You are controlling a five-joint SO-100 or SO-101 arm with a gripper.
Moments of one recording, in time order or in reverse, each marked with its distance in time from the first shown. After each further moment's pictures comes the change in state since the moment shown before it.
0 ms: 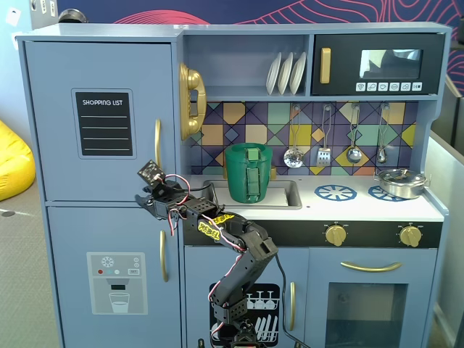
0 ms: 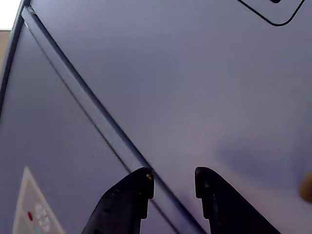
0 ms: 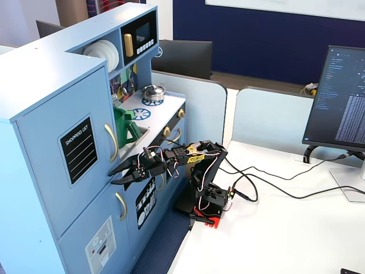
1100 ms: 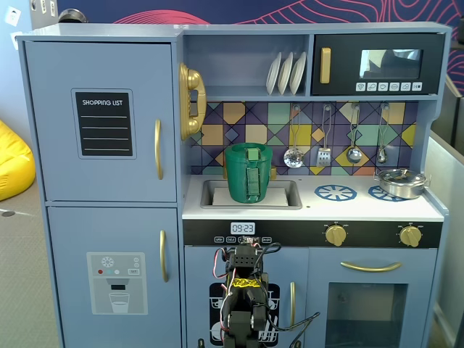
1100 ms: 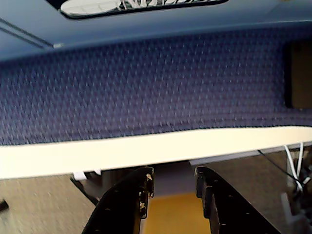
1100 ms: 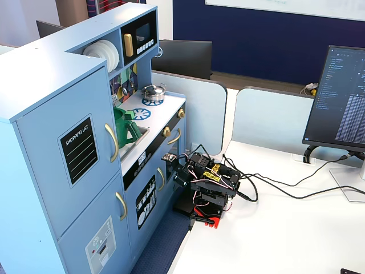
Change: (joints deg) arm 49.2 55.5 50.0 72.8 29.4
